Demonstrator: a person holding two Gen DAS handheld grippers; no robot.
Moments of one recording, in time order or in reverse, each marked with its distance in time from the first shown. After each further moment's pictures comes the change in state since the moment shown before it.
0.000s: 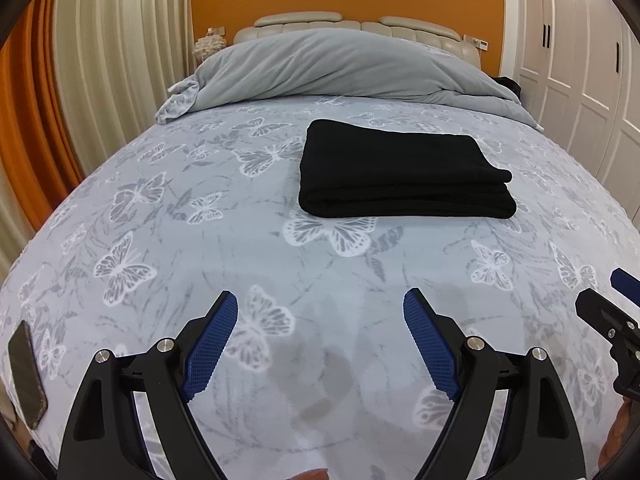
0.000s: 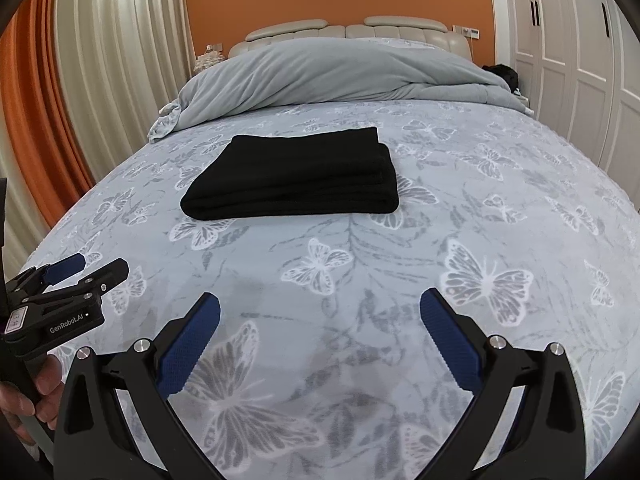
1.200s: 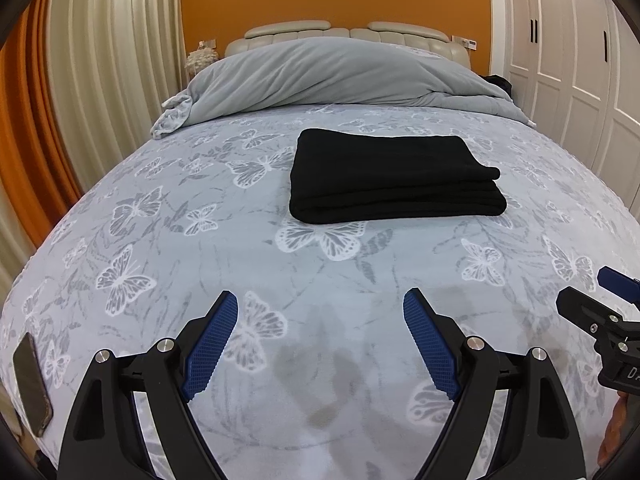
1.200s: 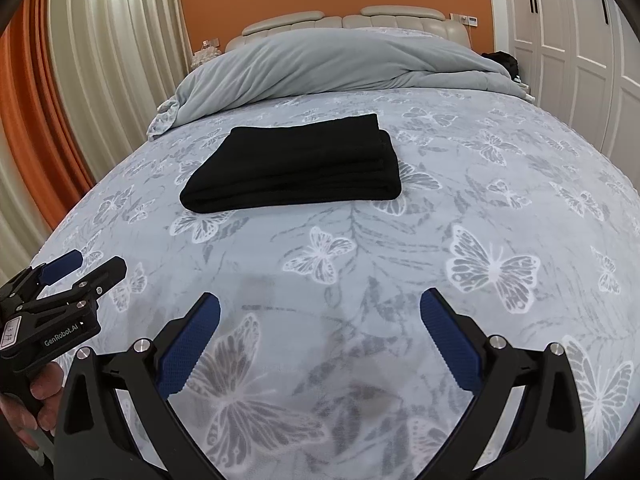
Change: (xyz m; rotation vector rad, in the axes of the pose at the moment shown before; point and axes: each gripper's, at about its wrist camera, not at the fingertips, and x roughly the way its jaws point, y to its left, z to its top) left arm -0.007 -0.007 -0.003 0.046 -0.030 -0.006; right arm 0.003 -0.001 -0.003 0.020 0.028 0.010
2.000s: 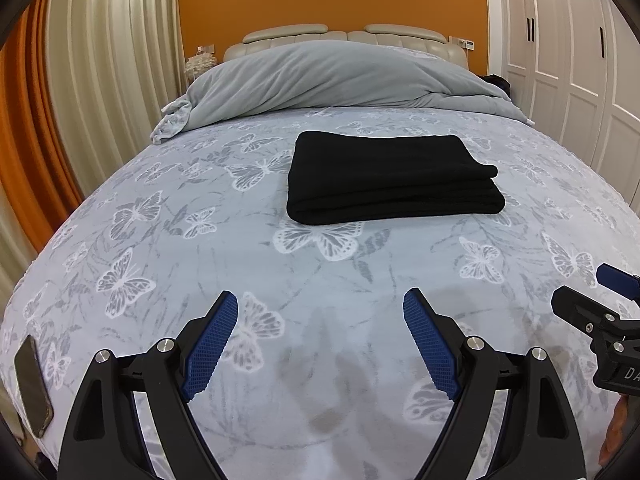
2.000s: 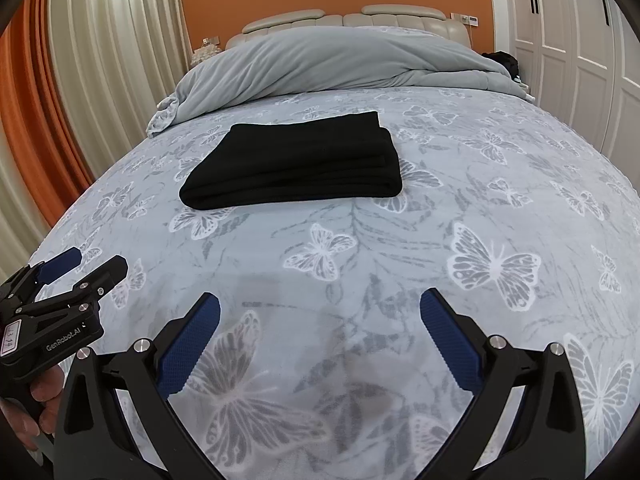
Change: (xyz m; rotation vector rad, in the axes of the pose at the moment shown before) left arm -0.002 -0.004 -0.003 0.012 -0.014 0.008; right arm 0.001 0.001 -0.001 0.000 0.001 -0.001
